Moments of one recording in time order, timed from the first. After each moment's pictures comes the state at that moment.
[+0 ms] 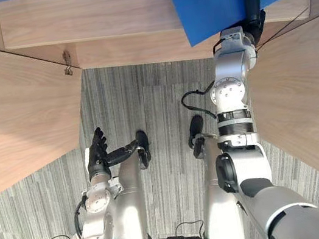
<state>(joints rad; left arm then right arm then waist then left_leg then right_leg) 0.01 -0.04 0.03 0.25 -0.03 -0.06 0.23 -0.90 -0.12 -0.30 0.37 1.03 -0.26 -0.51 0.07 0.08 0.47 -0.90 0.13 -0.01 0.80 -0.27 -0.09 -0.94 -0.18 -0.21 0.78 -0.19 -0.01</state>
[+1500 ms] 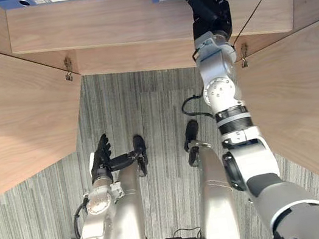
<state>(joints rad) 0.01 0.02 0.01 0.33 -0.03 -0.03 0.20 -0.89 -0.26 -0.03 0.46 1.06 -0.12 -0.30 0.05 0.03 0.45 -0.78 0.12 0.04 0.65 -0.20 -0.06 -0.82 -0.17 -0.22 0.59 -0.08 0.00</state>
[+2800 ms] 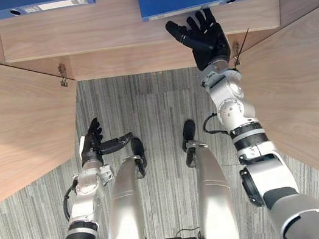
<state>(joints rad) -0.18 0.09 0.06 0.43 -0.07 -0.03 0.16 -0.74 -0.32 0.02 0.45 0.96 -0.05 -0.09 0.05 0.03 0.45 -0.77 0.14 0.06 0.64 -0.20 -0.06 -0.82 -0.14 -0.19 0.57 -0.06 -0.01</state>
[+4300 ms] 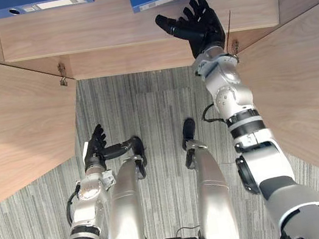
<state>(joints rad) -0.14 0.08 0.06 0.44 -0.08 -0.03 0.15 -0.80 -0.32 0.02 0.43 0.78 0.02 -0.11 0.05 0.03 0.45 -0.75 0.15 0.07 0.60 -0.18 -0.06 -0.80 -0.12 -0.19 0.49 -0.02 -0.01</state>
